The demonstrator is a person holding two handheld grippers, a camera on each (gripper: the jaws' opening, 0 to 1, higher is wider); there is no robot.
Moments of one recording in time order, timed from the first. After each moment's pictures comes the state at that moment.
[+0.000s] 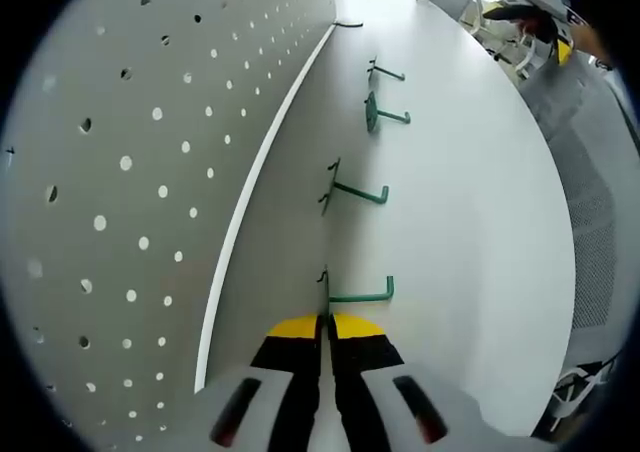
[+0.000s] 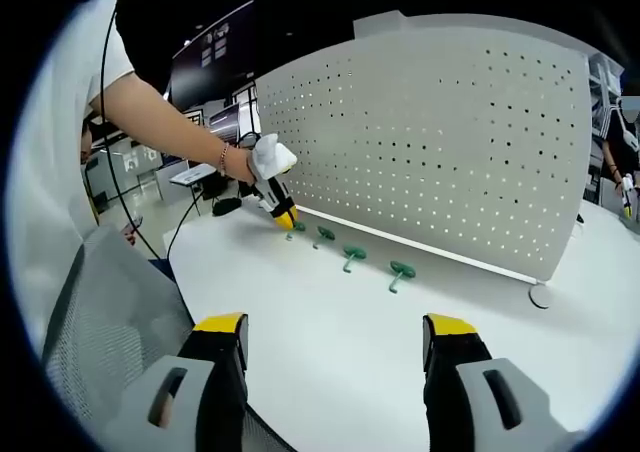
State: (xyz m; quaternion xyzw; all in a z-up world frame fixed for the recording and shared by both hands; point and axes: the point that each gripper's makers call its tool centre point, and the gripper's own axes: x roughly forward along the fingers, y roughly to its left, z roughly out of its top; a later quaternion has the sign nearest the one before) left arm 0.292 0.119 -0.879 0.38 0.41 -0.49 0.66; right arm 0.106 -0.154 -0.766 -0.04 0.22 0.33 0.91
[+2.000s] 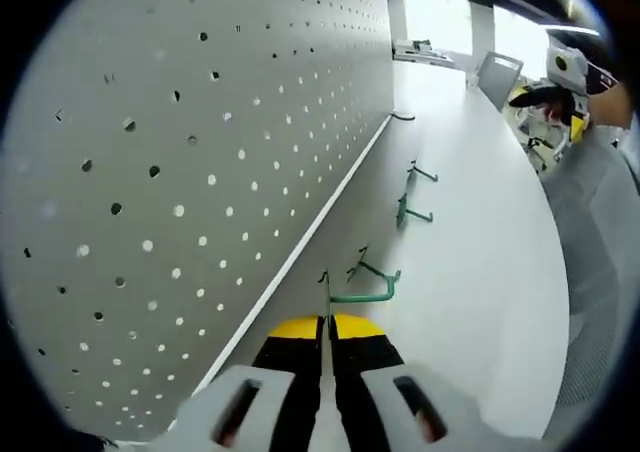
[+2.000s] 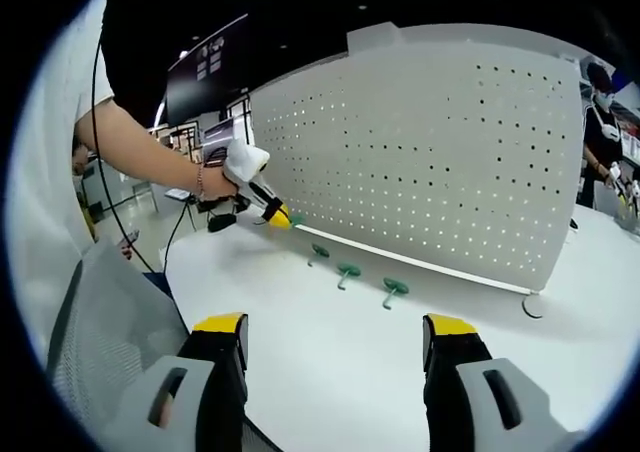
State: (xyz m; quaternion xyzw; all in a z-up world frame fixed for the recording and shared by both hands) left arm 0.297 0.105 -0.824 0.25 0.31 -0.45 0.80; right arm 0.113 -0.156 -0.749 -0.03 0.20 0.32 0.93
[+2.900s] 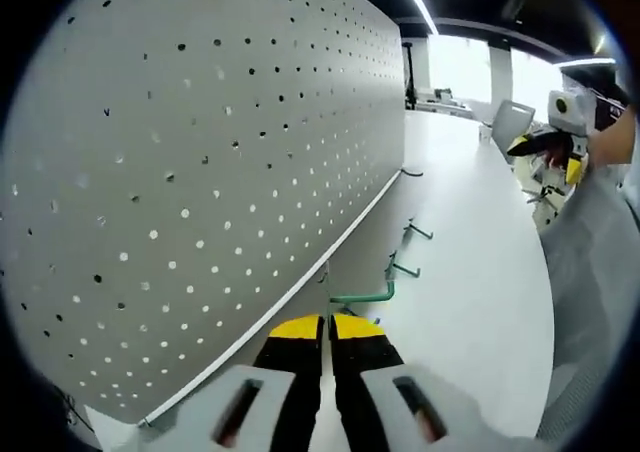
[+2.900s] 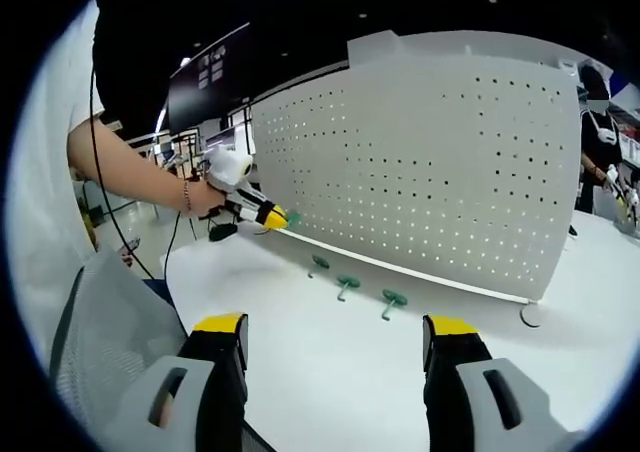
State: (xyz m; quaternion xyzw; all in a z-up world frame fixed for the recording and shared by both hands) left arm 0.282 0.088 -0.781 0.15 0.23 -0.42 0.86; right arm 0.115 -0.154 -0.735 -0.02 0.18 0.32 0.93
